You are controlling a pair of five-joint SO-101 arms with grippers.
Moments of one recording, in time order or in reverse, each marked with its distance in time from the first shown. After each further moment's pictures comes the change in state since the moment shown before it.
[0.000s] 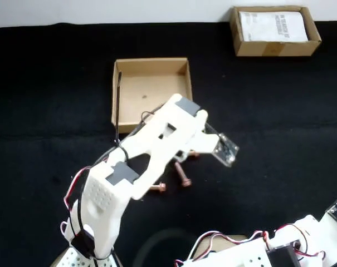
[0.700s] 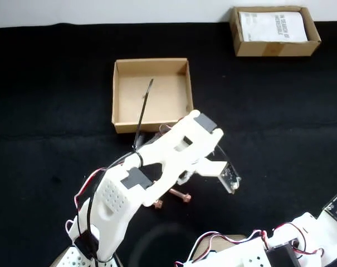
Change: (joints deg) left arm 7.0 1.1 0.5 12.7 -0.1; right arm -1.7 -0.2 0.0 0.0 0.0
